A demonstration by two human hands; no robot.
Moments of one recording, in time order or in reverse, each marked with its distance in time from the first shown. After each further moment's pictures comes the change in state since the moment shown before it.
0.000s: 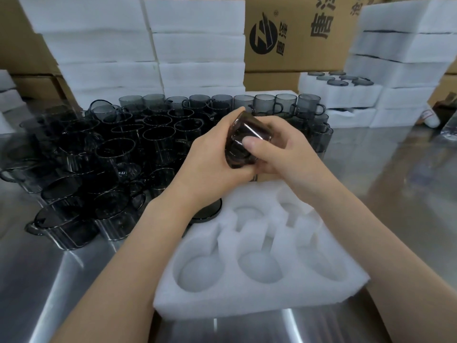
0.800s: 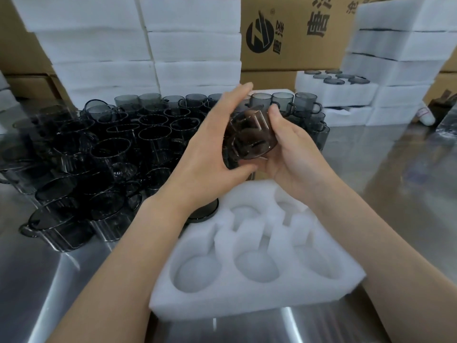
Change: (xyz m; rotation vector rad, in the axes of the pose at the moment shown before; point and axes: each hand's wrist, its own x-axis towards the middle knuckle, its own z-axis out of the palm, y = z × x) left_hand 0.000 0.000 -0.003 0.001 -0.012 0.269; right_hand 0.003 -0.005 0.001 0.269 0.056 0.116
